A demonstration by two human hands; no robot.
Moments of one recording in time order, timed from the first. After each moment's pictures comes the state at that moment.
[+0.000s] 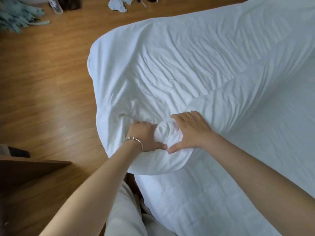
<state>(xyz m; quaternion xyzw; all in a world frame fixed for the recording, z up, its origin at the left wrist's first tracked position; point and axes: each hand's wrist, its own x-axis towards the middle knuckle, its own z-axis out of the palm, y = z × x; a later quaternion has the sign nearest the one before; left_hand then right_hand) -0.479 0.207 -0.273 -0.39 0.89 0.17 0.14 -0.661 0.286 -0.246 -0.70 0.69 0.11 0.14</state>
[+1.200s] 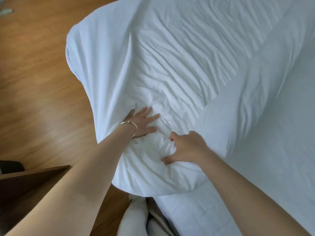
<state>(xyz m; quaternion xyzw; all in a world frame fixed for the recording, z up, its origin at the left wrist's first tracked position) -0.478 0.135 -0.361 -0.24 0.90 0.24 0.27 -0.603 0.311 -0.280 -0.52 0.77 0.14 0.35</state>
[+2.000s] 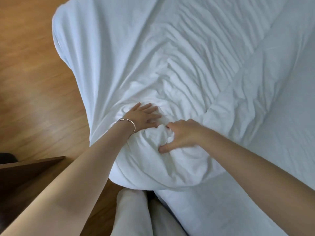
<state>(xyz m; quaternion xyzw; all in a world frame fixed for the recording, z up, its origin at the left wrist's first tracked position) -0.473 0.163 -0.351 -0.17 0.93 0.24 0.23 -0.612 0.306 -0.281 -0.55 0.72 0.16 0.39</state>
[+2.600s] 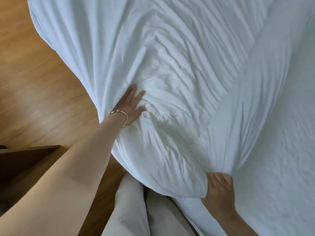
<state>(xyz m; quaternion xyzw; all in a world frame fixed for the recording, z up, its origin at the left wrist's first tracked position) -0.446 0.214 -0.381 -0.32 0.88 0.29 0.19 -0.516 0.595 -0.312 -0.54 0.84 -0.06 -0.05</state>
